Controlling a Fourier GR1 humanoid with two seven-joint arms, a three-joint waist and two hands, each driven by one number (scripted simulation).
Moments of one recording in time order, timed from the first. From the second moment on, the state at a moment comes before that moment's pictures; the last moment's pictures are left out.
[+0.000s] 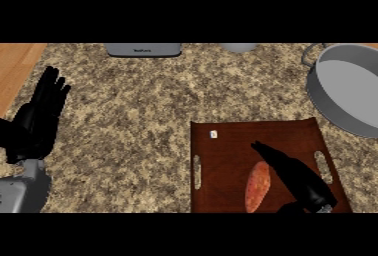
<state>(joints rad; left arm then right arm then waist) -0.19 0.30 0.05 -1.63 0.17 0.20 0.22 0.01 -0.40 0.39 -1.73 0.52 0.32 0.34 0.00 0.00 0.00</state>
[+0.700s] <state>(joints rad) -0.19 0.25 0.08 -1.64 0.12 0.16 0.22 -0.02 -0.31 0.35 -1.51 0.68 0.29 0.19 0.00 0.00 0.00</state>
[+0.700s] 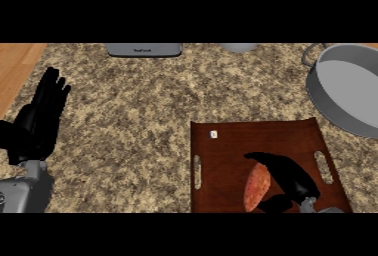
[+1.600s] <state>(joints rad) -0.17 0.23 0.10 -1.66 0.09 0.15 0.24 0.15 -0.66 0.44 -1.64 0.81 0.26 -0.39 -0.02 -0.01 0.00</state>
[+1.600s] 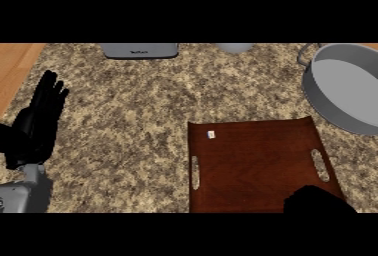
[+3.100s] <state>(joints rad) -0.20 0.21 0.10 -1.65 0.08 0.14 0.24 0.11 -0.85 -0.40 -1.54 -0.08 0.30 -0.53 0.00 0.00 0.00</state>
